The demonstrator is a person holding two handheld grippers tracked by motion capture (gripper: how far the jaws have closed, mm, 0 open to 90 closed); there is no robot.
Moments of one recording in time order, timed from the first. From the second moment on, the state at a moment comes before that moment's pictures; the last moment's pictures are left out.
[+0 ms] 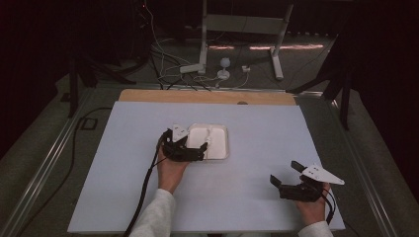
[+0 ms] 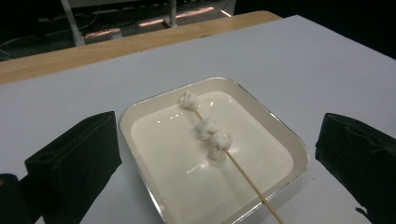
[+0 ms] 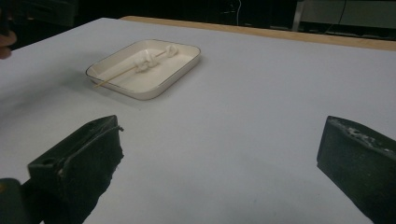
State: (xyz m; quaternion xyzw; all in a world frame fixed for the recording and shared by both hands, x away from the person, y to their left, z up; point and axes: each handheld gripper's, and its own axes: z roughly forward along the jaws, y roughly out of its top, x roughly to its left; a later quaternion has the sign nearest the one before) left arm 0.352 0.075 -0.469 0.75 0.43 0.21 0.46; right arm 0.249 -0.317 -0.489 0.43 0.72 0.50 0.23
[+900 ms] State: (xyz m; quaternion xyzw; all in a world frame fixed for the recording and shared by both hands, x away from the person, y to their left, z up) left arm 0.373 0.046 -0.514 0.80 0.48 0.13 0.33; right arm 0.250 -0.319 -0.490 0.43 0.71 0.51 0.22
